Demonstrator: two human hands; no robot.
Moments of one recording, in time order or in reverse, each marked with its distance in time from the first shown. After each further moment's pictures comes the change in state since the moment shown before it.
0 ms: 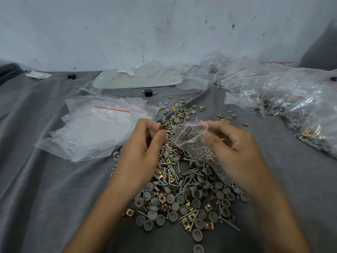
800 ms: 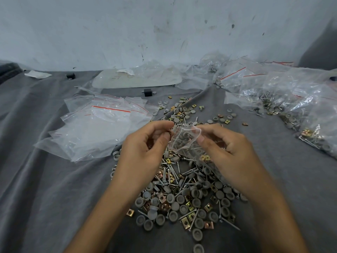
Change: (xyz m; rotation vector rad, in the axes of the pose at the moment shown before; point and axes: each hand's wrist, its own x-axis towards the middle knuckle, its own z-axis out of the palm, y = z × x) left_hand -0.001 0.011 0.003 -0.106 -0.019 0.032; right_hand 0.000 -0.001 0.005 -0.008 -0.062 -0.044
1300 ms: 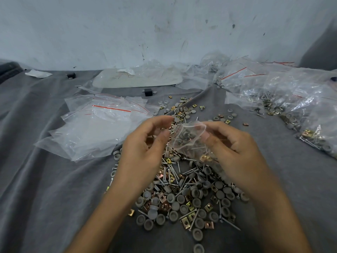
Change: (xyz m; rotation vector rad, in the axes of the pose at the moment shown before) left_hand 0.000 0.002 0.001 0.042 0.041 0.030; right_hand 0.000 -0.002 -0.003 0.088 -0.021 -0.001
